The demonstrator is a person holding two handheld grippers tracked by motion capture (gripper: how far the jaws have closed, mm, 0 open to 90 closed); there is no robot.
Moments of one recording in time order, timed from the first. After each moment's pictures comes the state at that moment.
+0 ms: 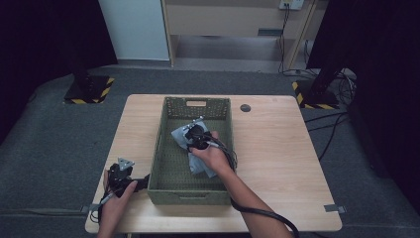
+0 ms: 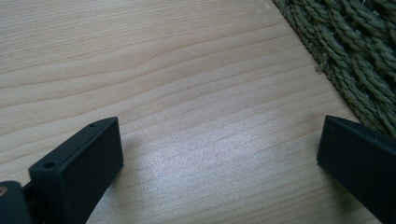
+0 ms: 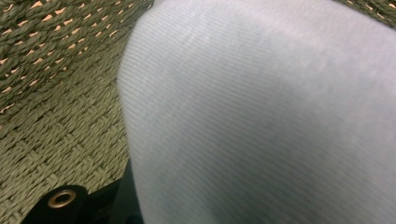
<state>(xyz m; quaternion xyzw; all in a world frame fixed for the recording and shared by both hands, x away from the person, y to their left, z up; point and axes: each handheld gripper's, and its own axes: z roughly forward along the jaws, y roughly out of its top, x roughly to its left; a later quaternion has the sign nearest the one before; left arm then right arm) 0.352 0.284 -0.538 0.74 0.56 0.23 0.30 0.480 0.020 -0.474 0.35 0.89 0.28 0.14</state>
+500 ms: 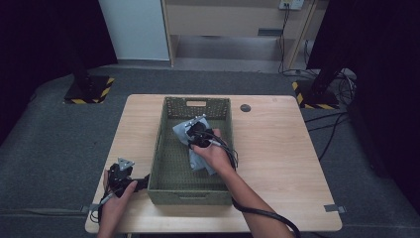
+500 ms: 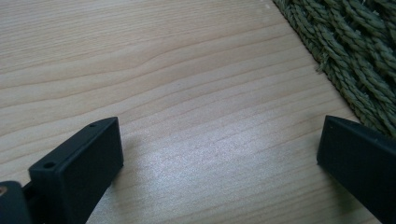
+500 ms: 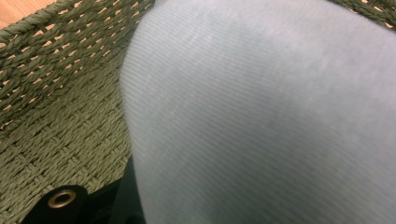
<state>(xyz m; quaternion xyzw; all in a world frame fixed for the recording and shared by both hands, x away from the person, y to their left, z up) 0.352 0.284 -0.538 0.74 0.56 0.23 0.30 0.482 0.015 -0.463 0.35 0.88 0.29 0.16</state>
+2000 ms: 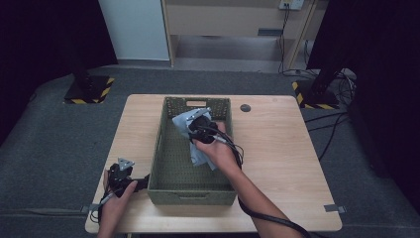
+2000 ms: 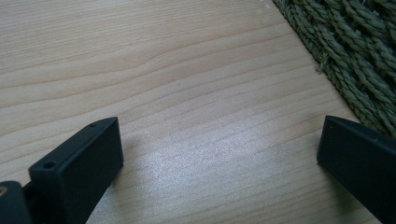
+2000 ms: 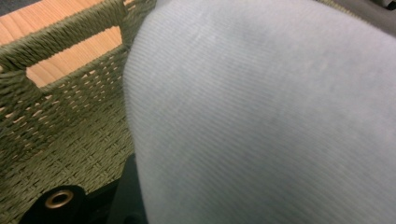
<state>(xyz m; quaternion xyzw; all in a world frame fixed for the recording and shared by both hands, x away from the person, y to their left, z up) 0.352 0.284 -0.537 0.74 0.56 0.23 0.30 0.463 0.003 -0.409 0.33 0.86 0.32 0.20</state>
